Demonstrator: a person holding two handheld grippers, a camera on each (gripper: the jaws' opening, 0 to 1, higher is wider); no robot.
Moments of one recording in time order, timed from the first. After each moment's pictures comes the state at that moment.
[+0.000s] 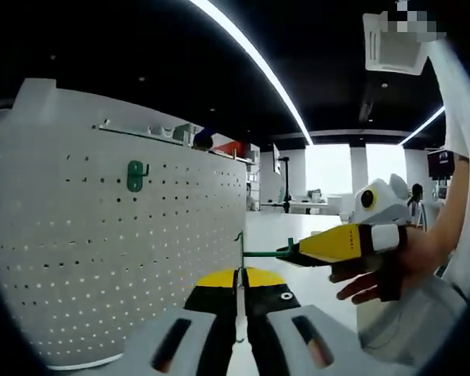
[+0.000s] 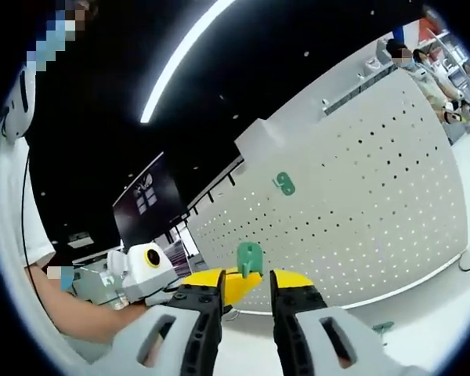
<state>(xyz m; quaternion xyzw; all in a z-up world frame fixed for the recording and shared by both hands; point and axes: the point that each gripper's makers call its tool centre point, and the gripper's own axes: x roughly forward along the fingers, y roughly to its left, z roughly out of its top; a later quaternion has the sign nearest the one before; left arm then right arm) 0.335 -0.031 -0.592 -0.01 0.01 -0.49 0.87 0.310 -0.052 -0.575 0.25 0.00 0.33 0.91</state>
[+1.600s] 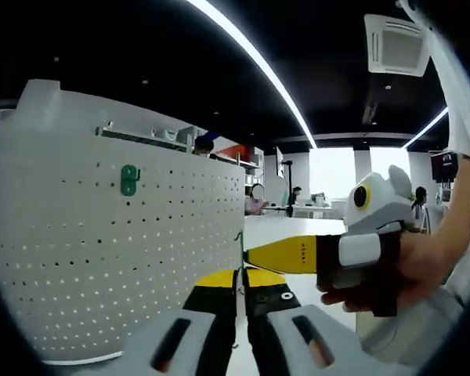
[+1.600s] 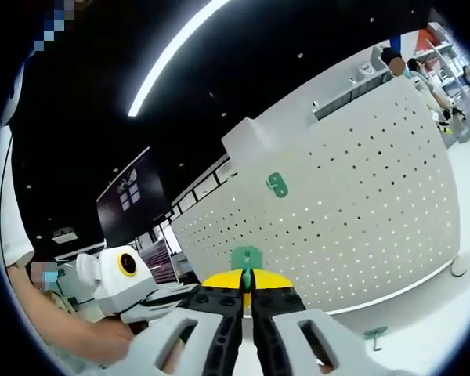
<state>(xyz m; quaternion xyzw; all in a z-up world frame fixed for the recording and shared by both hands) 0.329 -0.042 -0.587 -0.02 0.01 -0.47 0.88 0.324 -0.046 -0.572 0.23 0.01 0.29 0.93</state>
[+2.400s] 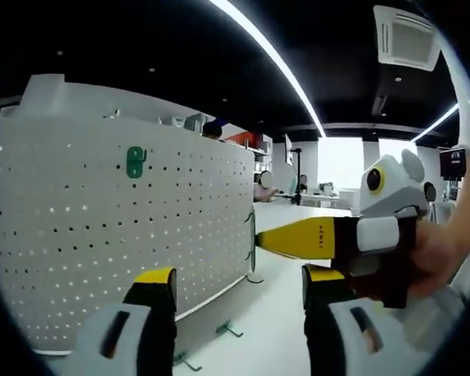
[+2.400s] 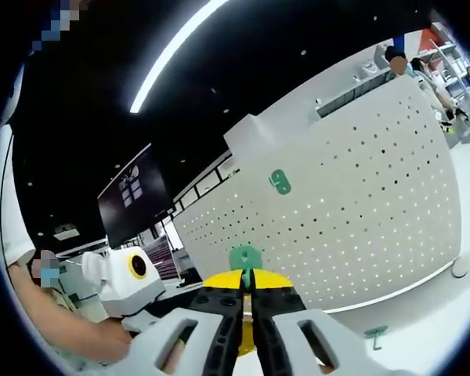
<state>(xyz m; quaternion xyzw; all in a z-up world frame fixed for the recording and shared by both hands) 0.338 -0.040 -0.604 -0.01 0.04 -0.45 0.89 0.323 -0.043 -0.573 0.22 0.02 0.30 0.93</state>
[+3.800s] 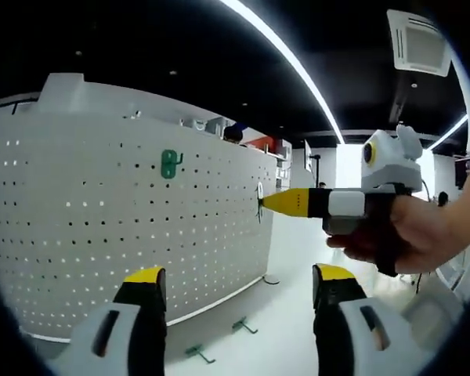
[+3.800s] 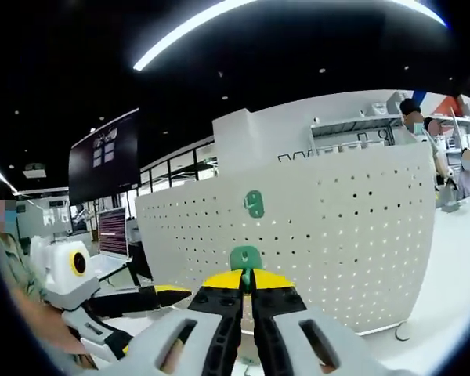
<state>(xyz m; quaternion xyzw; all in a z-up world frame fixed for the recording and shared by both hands) 0.341 0.001 -0.603 -0.03 0.04 -0.39 0.92 0.373 -0.070 -0.547 0.07 0.01 0.21 0.98</state>
